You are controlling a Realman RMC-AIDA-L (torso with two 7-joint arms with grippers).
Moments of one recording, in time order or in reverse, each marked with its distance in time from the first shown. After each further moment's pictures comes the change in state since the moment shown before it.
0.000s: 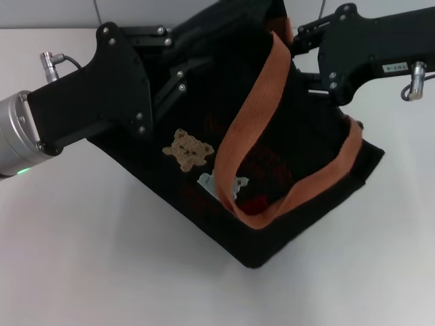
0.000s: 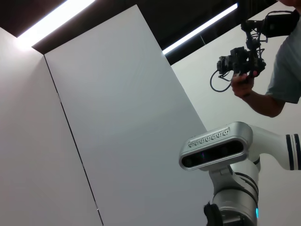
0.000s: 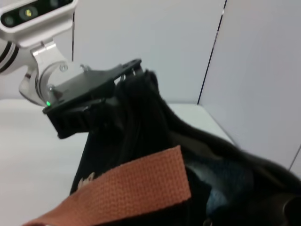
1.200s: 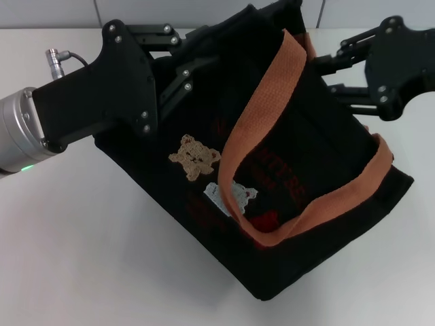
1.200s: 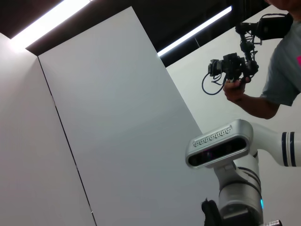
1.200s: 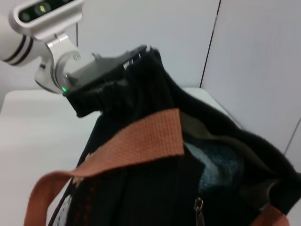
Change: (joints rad) left arm -0.014 0.000 0.008 -0.001 0.000 0.001 -0.001; right arm -0.005 -0.006 0.142 -0.061 -0.034 -0.197 0.045
